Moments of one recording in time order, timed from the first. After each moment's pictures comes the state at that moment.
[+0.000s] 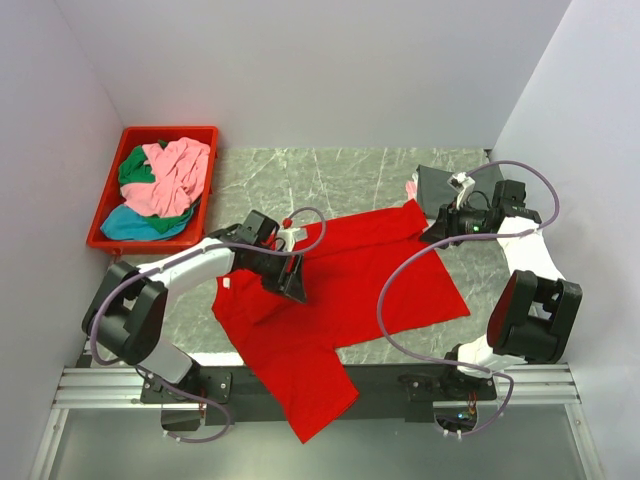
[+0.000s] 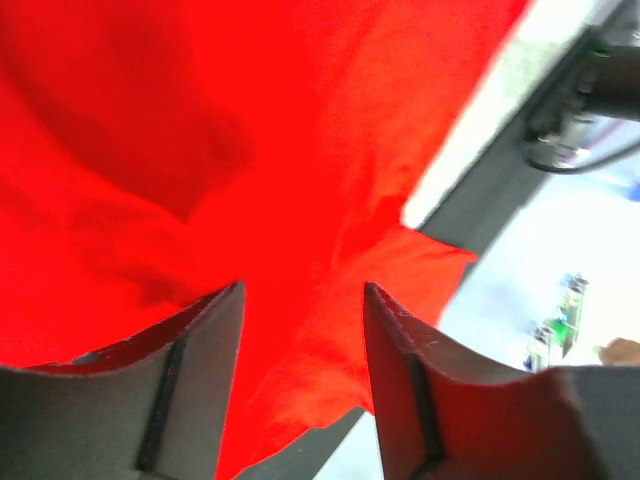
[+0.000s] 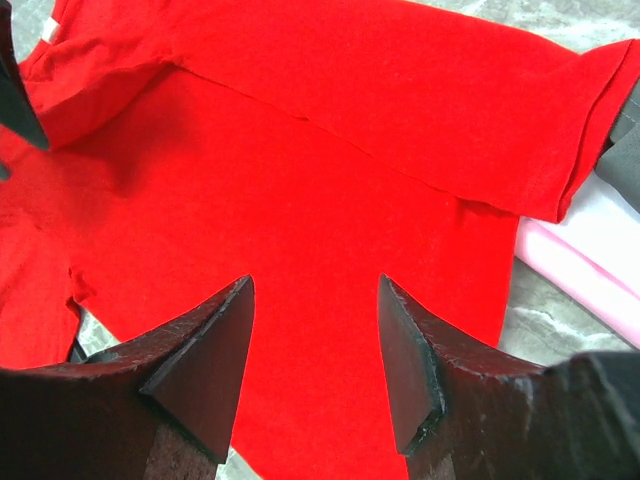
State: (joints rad) left arm -0.55 1.52 0.91 -0.50 0.63 -0.25; right arm -0.29 1.48 1.07 -0.69 -0.98 -0.57
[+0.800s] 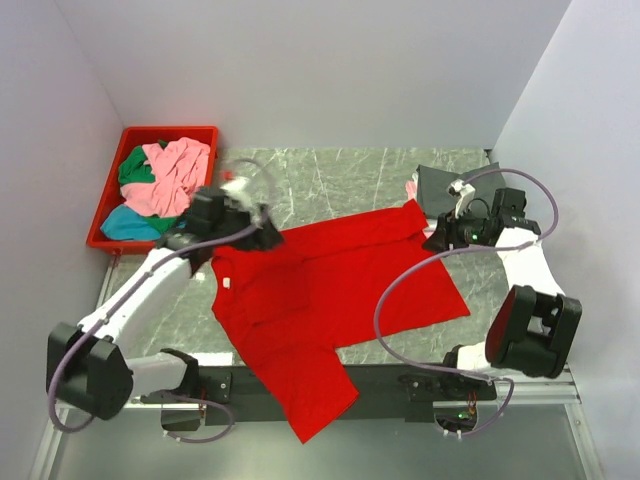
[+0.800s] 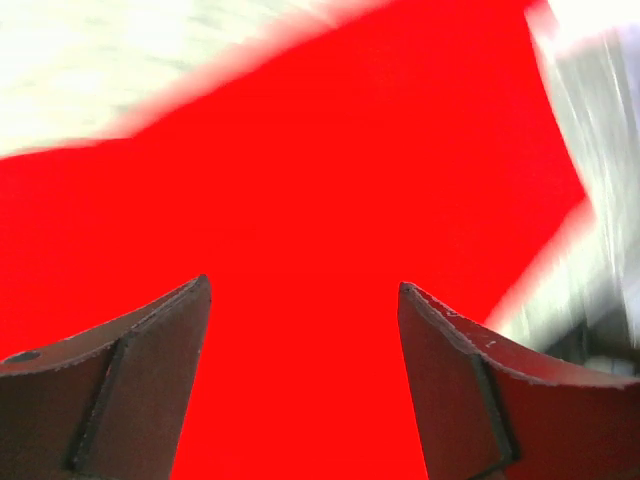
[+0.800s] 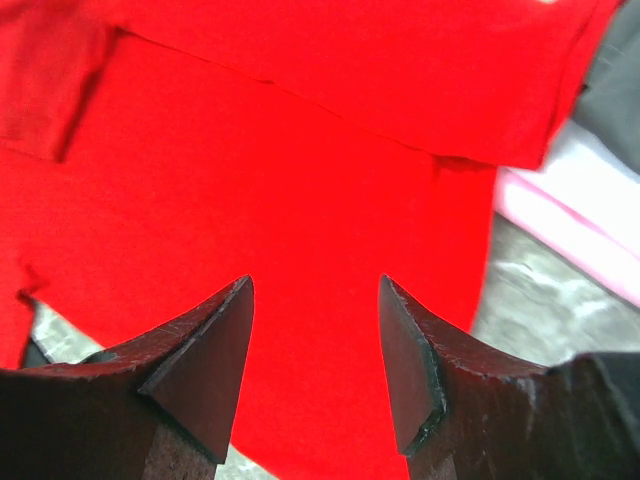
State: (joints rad) left arm -0.43 1.23 0.96 -0.37 0.35 -0.34; right arm -0.29 1.41 1.00 -0.66 -0.89 -0.58
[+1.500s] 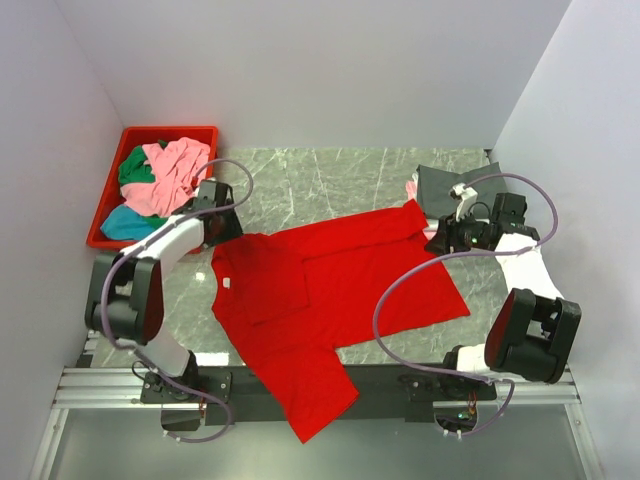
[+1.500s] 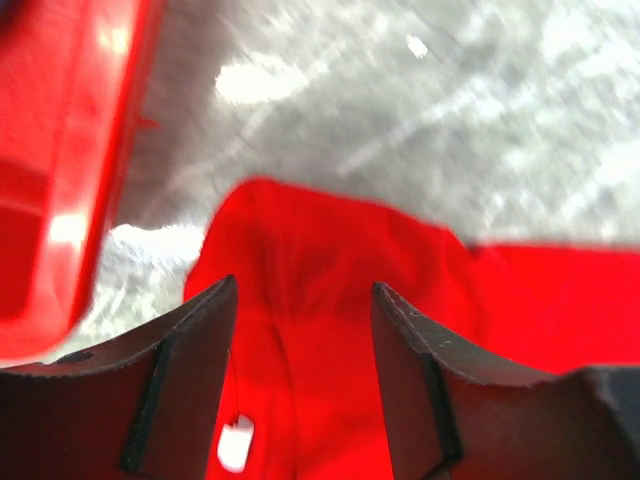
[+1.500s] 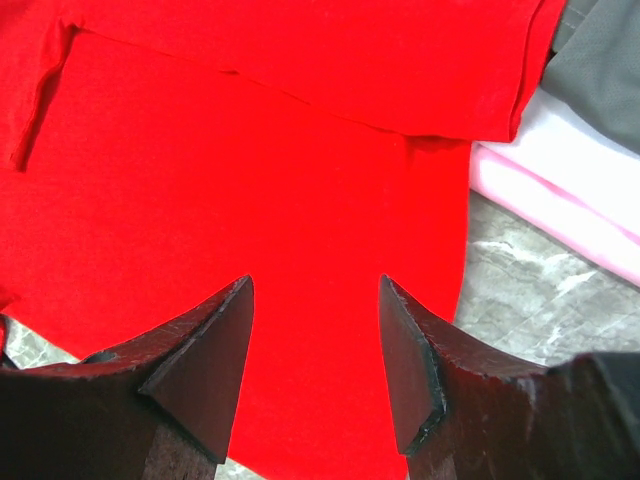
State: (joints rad) left arm -0.20 1.59 1.02 -0.39 -0.18 -0.53; right arm -0.30 1.36 0.93 -0.58 -0.82 -0.54
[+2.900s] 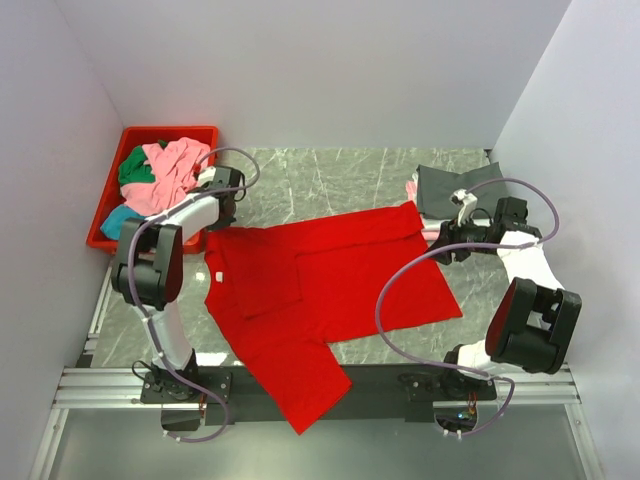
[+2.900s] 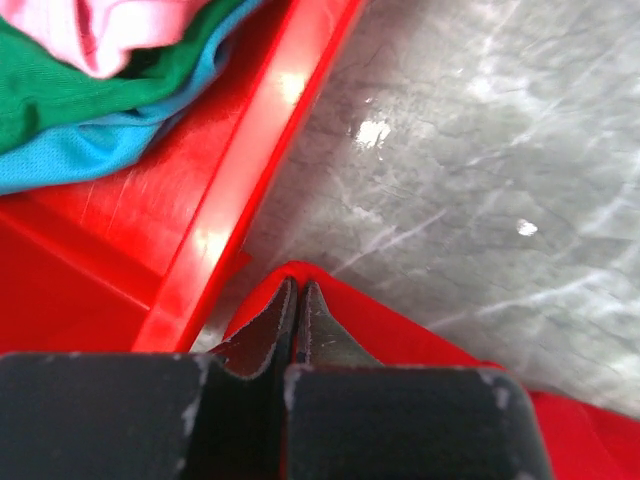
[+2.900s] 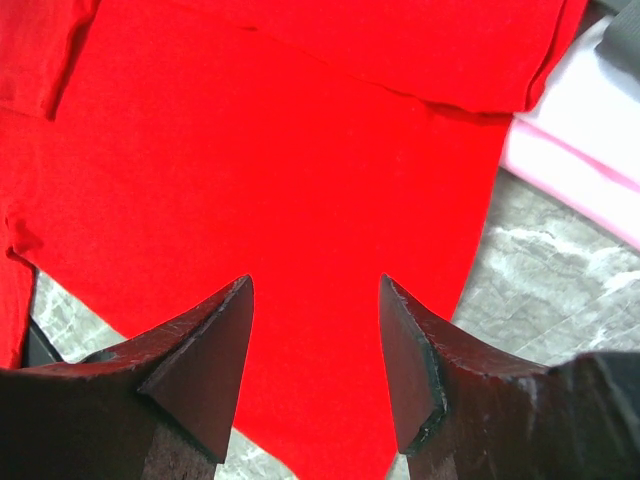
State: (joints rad) left arm -0.21 1.87 1.27 -0.46 -0.54 -0.54; right arm -0.34 1.42 0.93 -0.66 -0.90 -0.62
